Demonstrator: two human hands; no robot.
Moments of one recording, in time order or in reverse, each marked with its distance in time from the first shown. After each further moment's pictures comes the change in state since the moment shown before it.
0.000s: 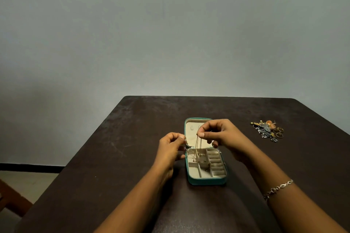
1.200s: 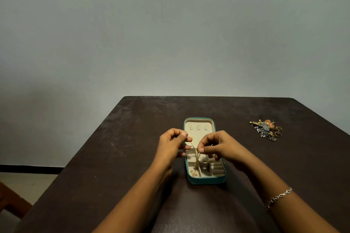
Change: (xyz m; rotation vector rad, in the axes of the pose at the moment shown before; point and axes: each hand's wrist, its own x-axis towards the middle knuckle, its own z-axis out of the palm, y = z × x) left_hand -0.002 0.006 -0.003 0.047 -0.071 0.085; right_hand -0.009 0.020 0.006 -0.116 -0.086 0.122
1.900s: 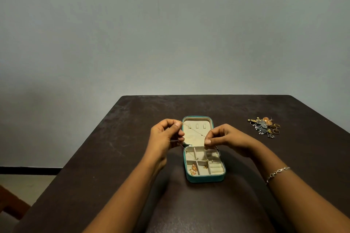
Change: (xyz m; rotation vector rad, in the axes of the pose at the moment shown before) left_hand 0.000 0.019 -0.007 -0.123 0.016 0.066; right_hand 0.022 0.021 -0.038 0.056 -0.163 -0.042
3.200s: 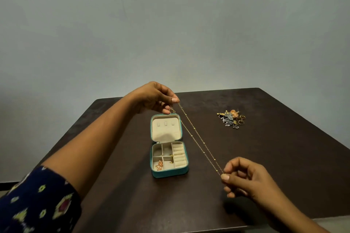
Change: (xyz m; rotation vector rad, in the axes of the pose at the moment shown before) left_hand 0.059 0.079 0.071 0.544 -0.482 -0.135; right_hand -0.165 0.022 0.031 0.447 0.527 0.057
